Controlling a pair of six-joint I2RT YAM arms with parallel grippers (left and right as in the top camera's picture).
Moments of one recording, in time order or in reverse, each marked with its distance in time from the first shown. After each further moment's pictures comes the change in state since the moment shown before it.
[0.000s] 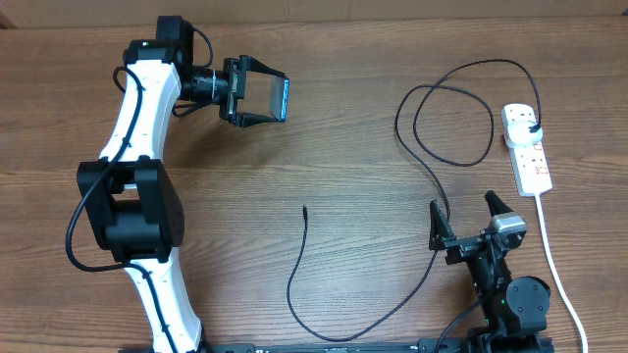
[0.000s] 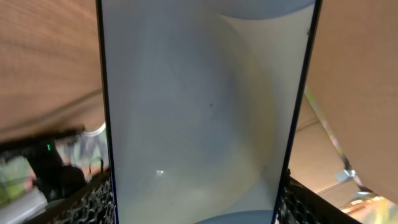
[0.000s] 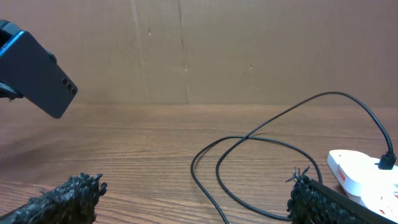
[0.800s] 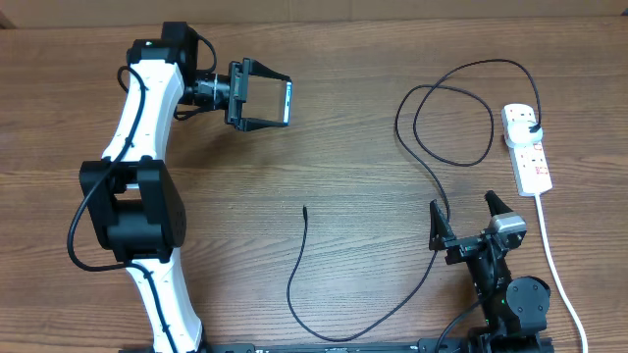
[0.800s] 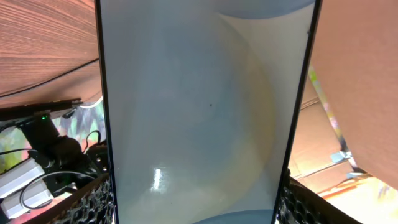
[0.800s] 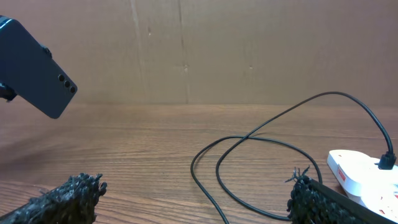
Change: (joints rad) left arm -0.020 0.000 0.002 -0.100 0.080 0.059; right arm 0.000 0.000 0.000 0.000 0.000 0.000
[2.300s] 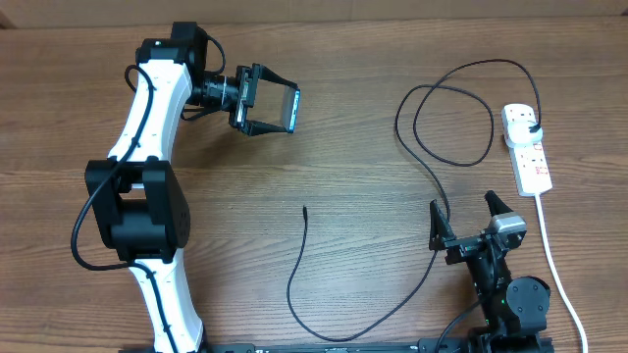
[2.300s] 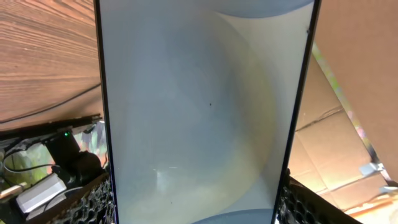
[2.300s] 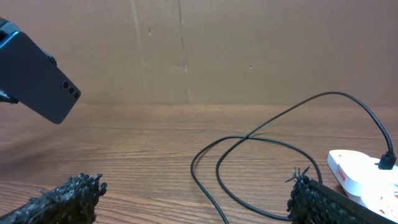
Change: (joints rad) left arm -0.023 0.000 0.000 0.000 -0.081 0.049; right arm 0.000 0.000 0.000 0.000 0.000 0.000
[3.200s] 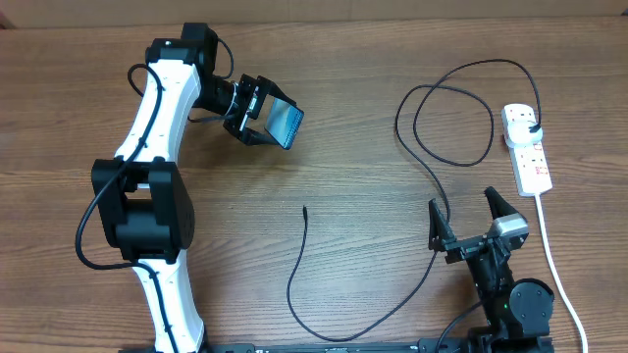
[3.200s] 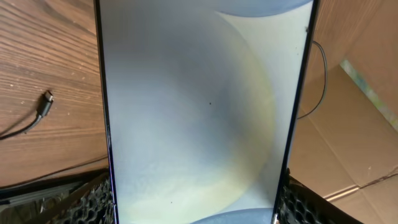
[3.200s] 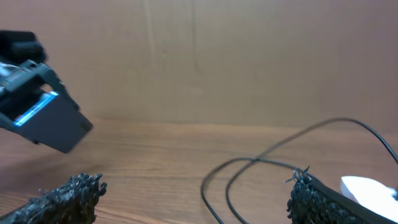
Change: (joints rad) left arm -0.033 0.000 0.000 -0.015 -0.285 0.077; right arm 0.000 0.000 0.000 0.088 -0.053 0.001
